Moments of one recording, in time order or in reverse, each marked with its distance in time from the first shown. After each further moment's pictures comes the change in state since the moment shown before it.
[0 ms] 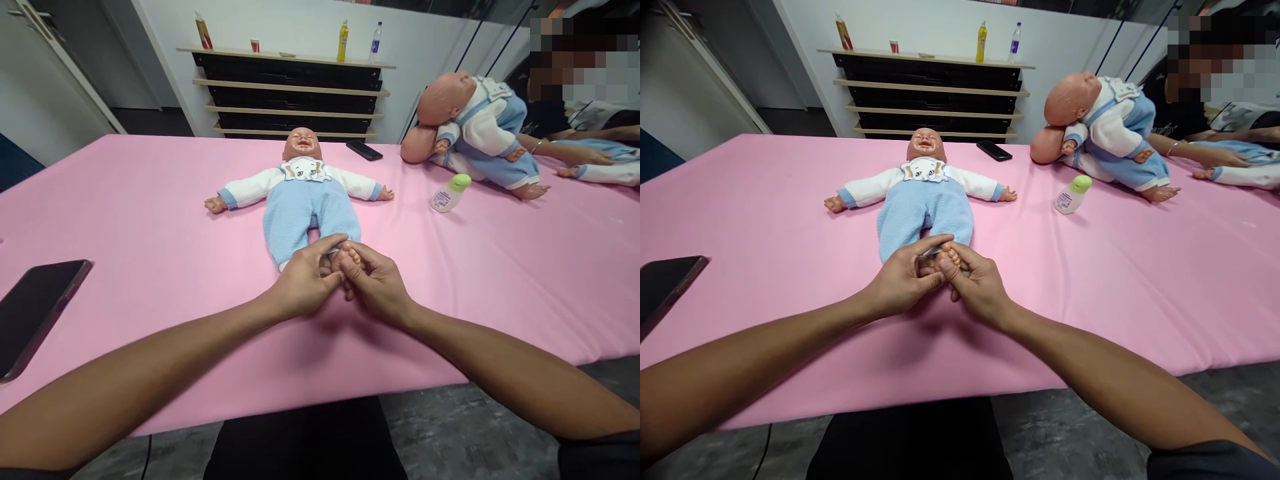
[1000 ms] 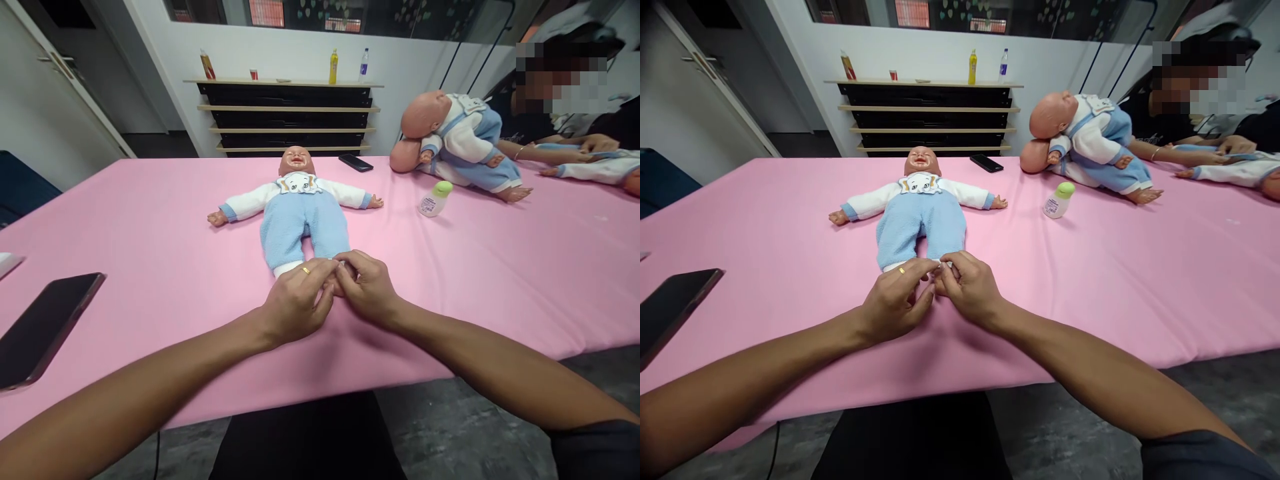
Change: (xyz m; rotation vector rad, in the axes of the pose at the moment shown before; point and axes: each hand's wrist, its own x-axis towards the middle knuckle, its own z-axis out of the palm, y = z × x) left_hand -0.026 -0.002 0.005 0.942 0.194 0.708; right_hand -0.002 0.008 -0.006 -0.612 0.214 -0.295
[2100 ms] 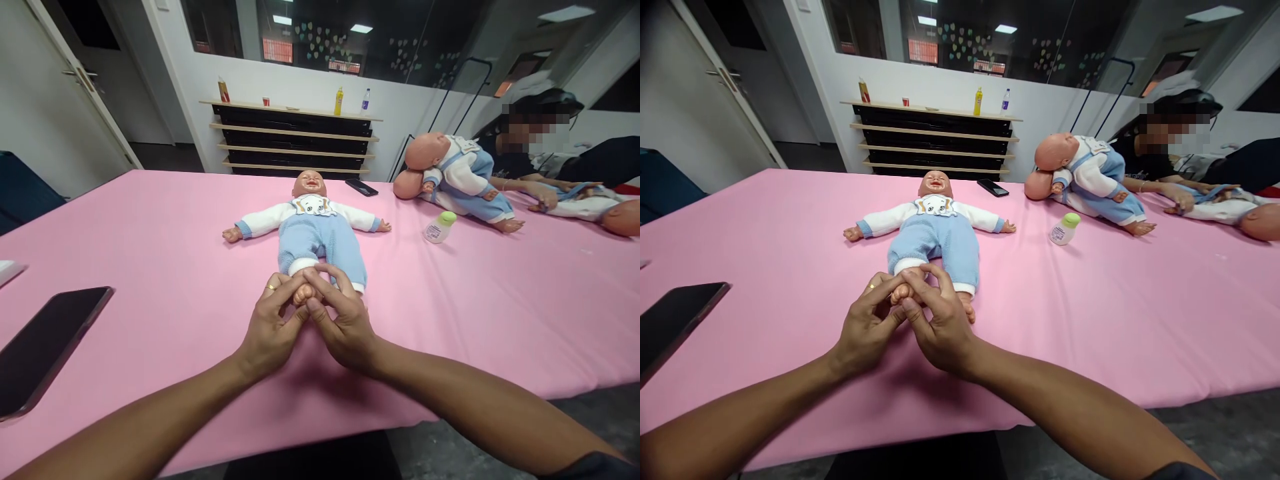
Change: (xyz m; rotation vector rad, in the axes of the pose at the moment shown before) left_hand -0.040 -0.026 -0.035 -0.590 0.191 -0.594; right_hand 0.009 -0.061 0.052 0.226 -0.037 -0.147
